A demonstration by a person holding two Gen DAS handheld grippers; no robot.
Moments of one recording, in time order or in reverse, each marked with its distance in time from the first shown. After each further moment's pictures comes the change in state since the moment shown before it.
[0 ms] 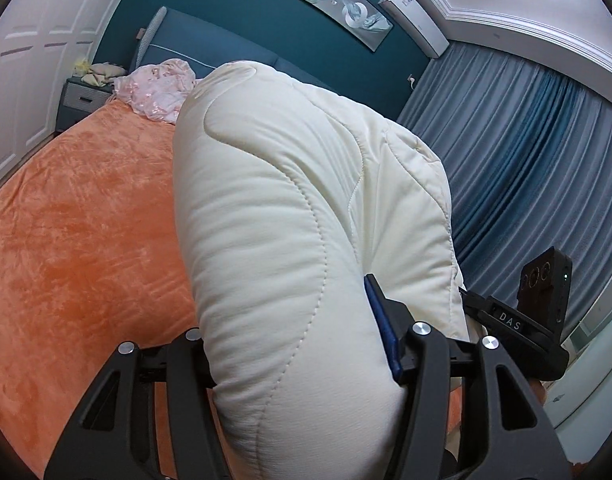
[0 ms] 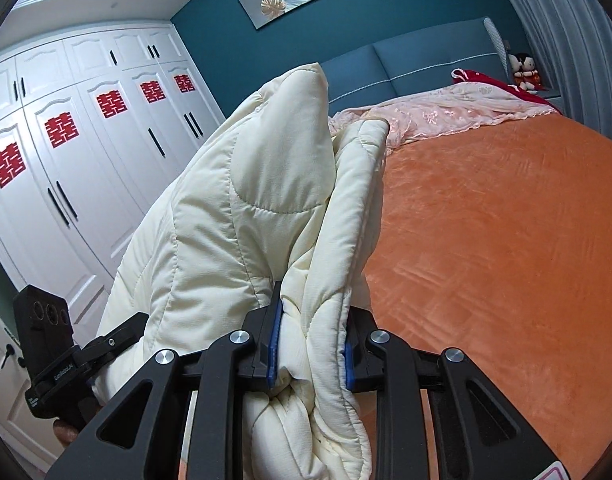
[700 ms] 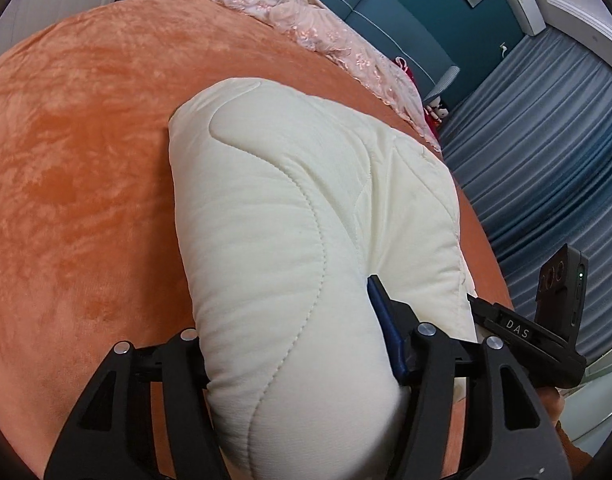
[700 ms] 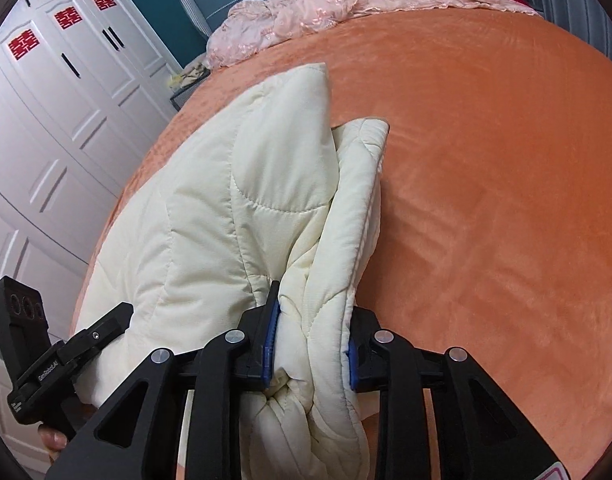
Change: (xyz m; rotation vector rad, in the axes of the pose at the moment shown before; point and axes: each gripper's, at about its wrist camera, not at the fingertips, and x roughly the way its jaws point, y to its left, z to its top) left arm 0.129 0.137 -0.101 -0.211 0.244 0.163; right arm 0.196 -0.080 -0.098 0.078 0.363 -0.182
